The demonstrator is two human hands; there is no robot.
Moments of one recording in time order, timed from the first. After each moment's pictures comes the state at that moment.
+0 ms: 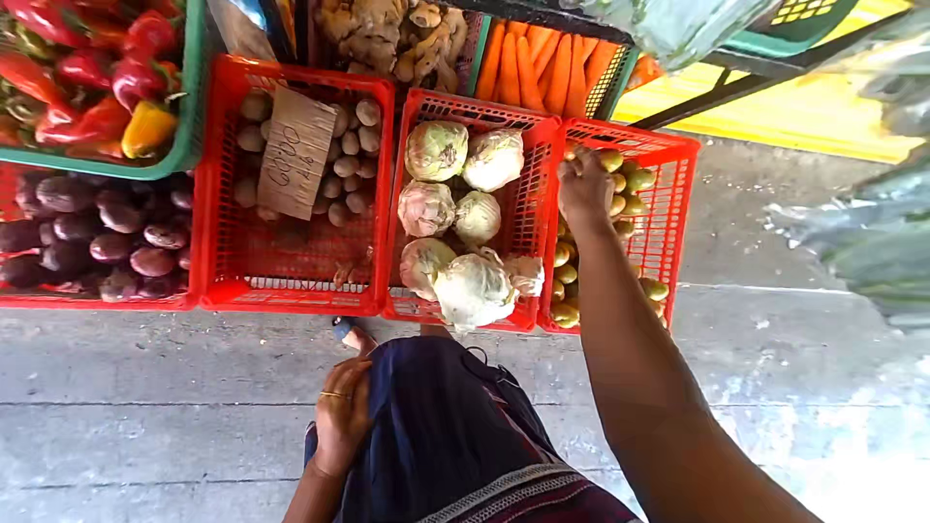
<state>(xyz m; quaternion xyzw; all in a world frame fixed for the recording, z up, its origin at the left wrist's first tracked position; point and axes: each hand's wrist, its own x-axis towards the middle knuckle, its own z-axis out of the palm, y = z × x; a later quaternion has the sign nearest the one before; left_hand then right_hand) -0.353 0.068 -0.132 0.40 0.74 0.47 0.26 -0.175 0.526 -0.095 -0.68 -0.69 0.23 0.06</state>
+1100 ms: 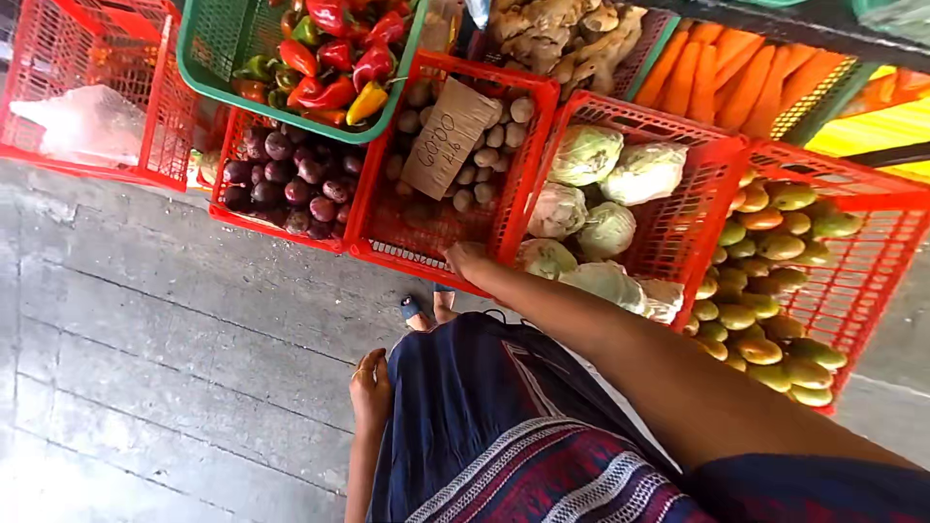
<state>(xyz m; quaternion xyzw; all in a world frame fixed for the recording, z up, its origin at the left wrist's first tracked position) -0.413 -0.050 -0.129 0.15 0.89 0.33 0.27 -0.427 0.279 -0.209 -0.25 -0.83 0.25 -0.43</state>
